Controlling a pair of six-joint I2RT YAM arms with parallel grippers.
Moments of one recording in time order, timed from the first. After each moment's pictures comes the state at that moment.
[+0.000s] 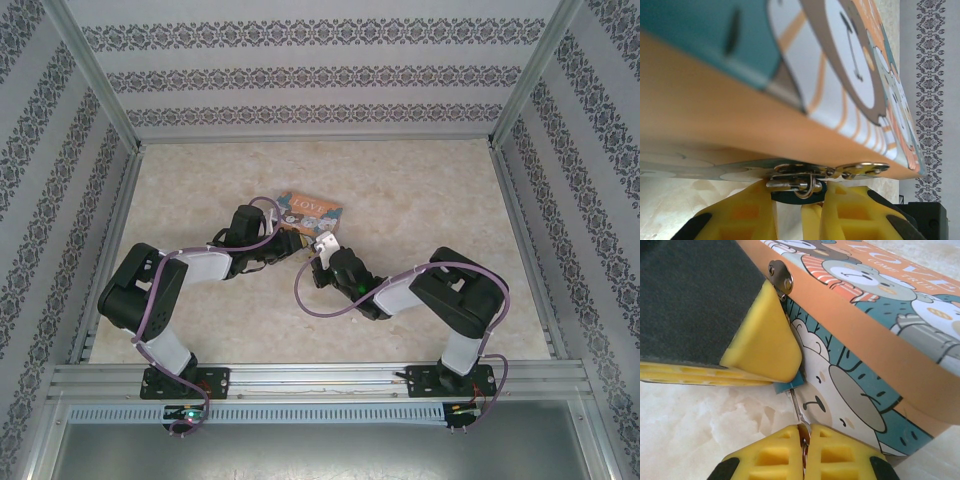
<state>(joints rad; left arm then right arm) -0.40 1.67 0.73 0.29 0.54 -0.87 0.86 1.78 0.58 0.77 0.20 0.13</state>
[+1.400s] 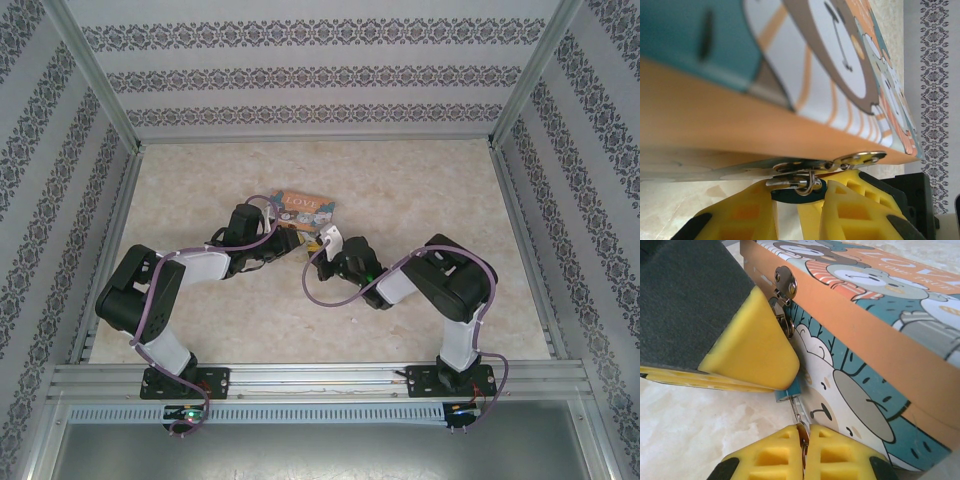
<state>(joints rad) -0.39 1.65 0.73 0.27 0.50 -0.87 0.71 1.89 0.60 0.96 -0.16 0.11</state>
